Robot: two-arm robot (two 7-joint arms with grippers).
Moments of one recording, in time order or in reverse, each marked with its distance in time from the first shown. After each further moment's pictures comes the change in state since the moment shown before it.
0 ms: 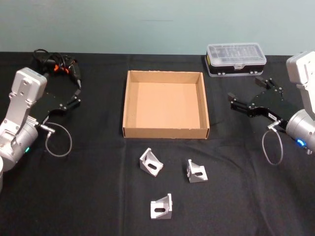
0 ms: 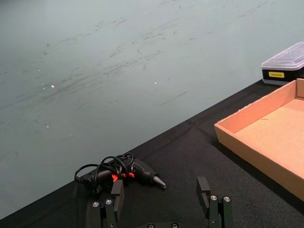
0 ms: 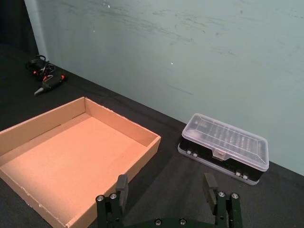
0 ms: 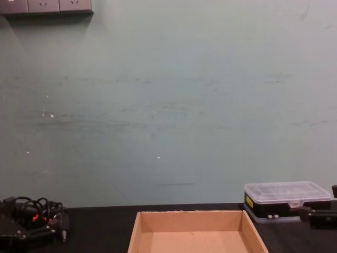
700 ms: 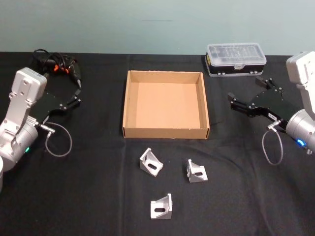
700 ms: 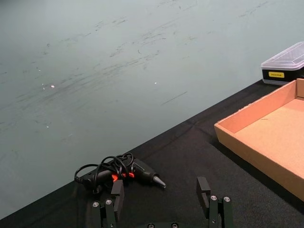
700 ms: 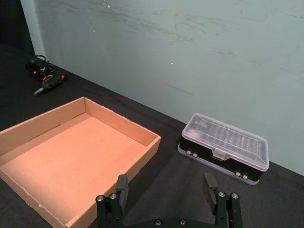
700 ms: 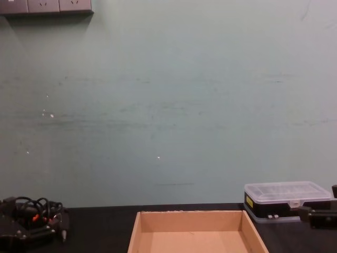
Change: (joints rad) left arm 0.000 0.000 0.000 0.000 0.000 0.000 0.000; right arm 0.000 0.000 0.000 0.000 0.000 0.000 0.000
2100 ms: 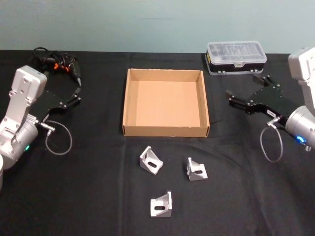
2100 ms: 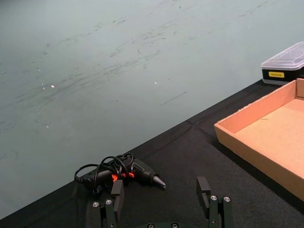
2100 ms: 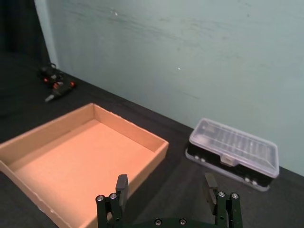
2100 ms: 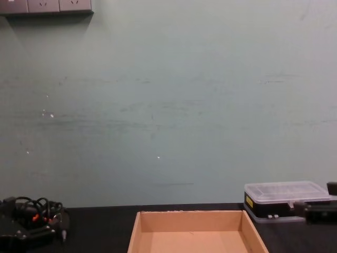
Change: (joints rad) left arm 0.000 0.000 0.000 0.000 0.000 0.000 0.000; right arm 0.002 -0.015 0.020 -0.001 0.015 0.000 0.050
